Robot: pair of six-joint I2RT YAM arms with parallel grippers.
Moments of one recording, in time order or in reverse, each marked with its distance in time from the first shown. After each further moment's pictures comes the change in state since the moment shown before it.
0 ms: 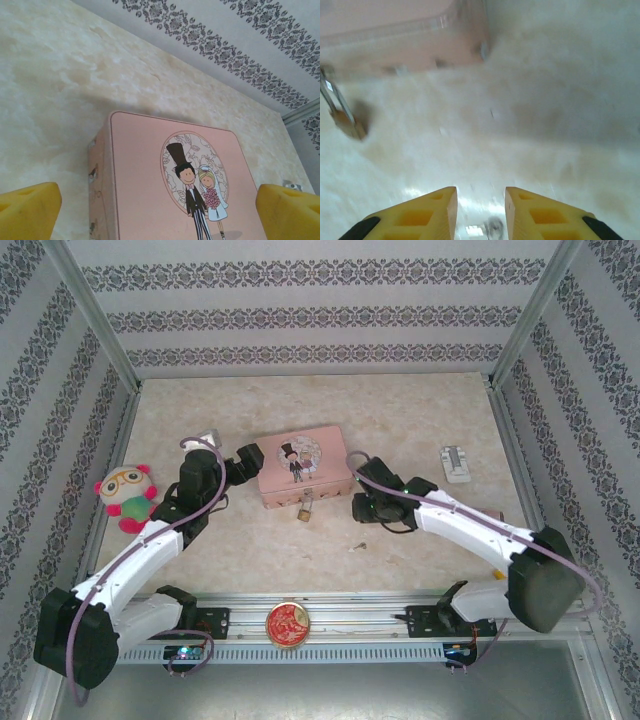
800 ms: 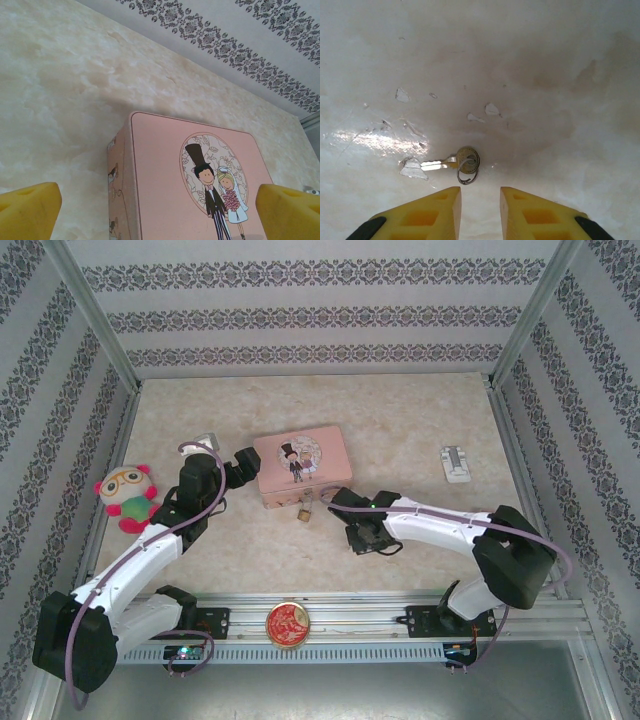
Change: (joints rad) left arm 0.000 -0.013 -0.029 -0.002 -0.045 0.014; right arm 0.171 0.196 0.003 -0.145 0.062 0.066
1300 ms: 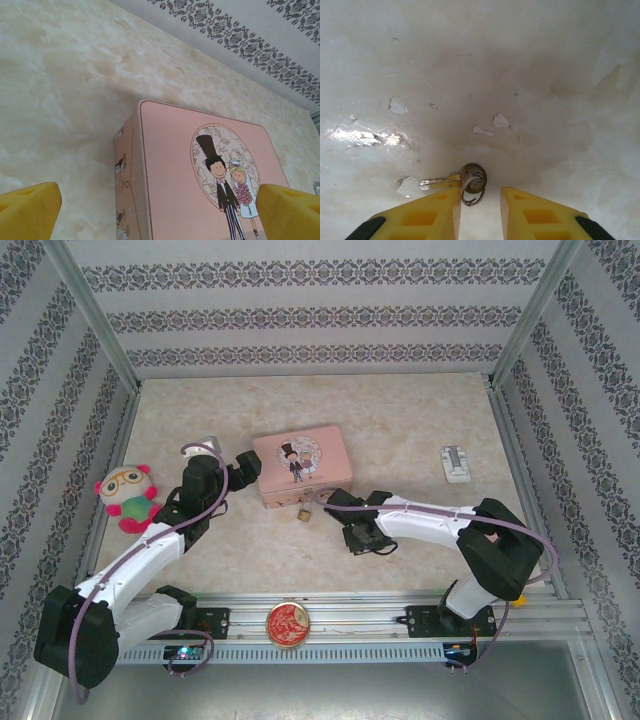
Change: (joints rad) left arm 0.000 0.027 -0.016 0.001 0.000 -0.008; right arm 0.000 0.074 0.007 0.030 -0.003 0.000
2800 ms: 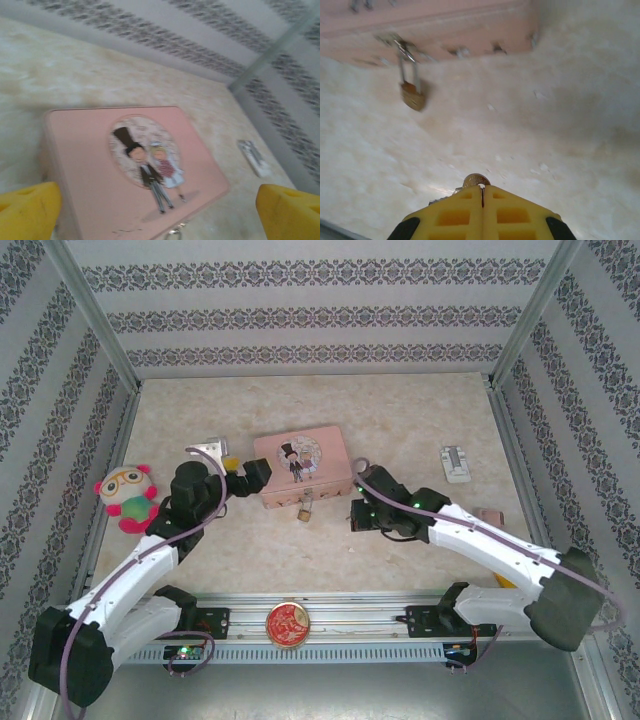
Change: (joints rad) left arm 0.000 -0.121 -0.070 0.160 0.323 0.145; right arm -0.101 -0.406 -0.005 0.137 -0.108 -0.019
